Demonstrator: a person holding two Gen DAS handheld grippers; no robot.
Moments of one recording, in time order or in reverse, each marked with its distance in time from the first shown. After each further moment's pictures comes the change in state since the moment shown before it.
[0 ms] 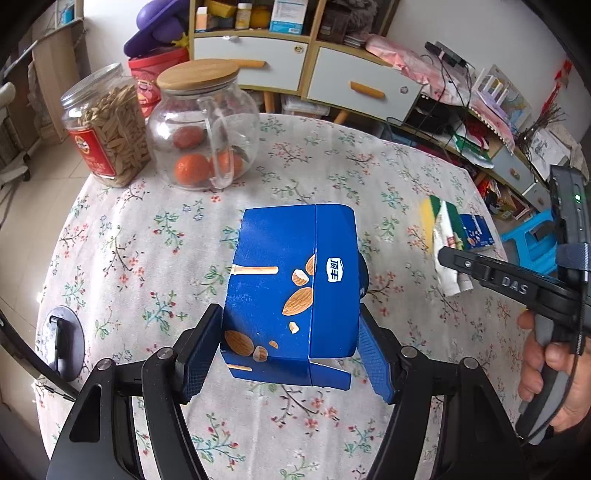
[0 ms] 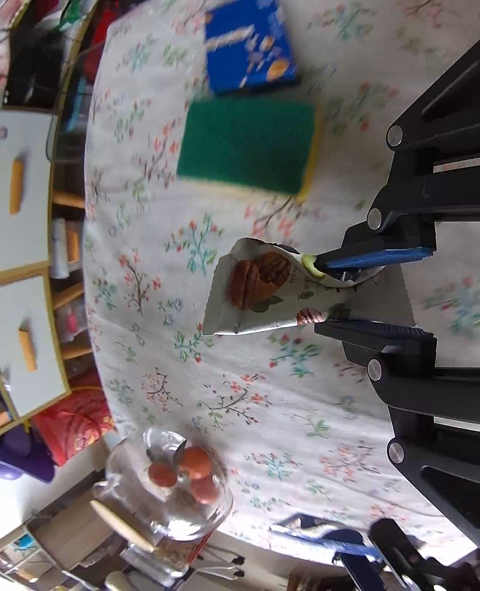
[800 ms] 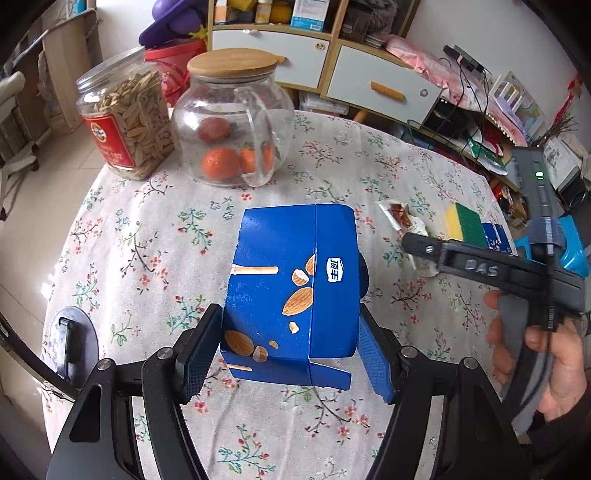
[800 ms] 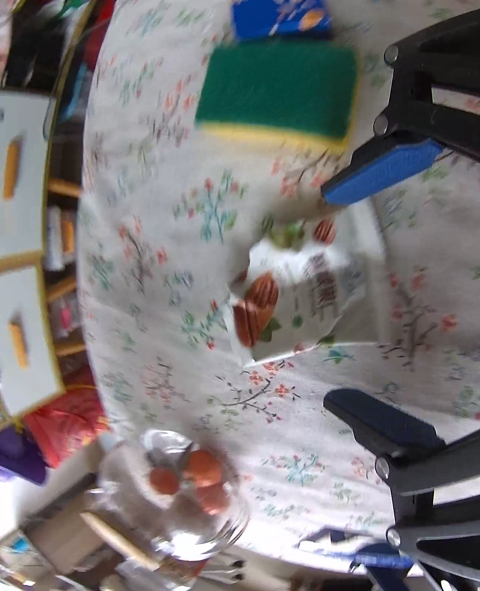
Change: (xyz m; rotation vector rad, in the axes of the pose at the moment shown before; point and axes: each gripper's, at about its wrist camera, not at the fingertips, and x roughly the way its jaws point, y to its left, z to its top) left arm 0.013 0.037 0.009 -0.051 0.019 0.033; right arm 0.059 0.029 0.030 -0.038 0.042 -0.016
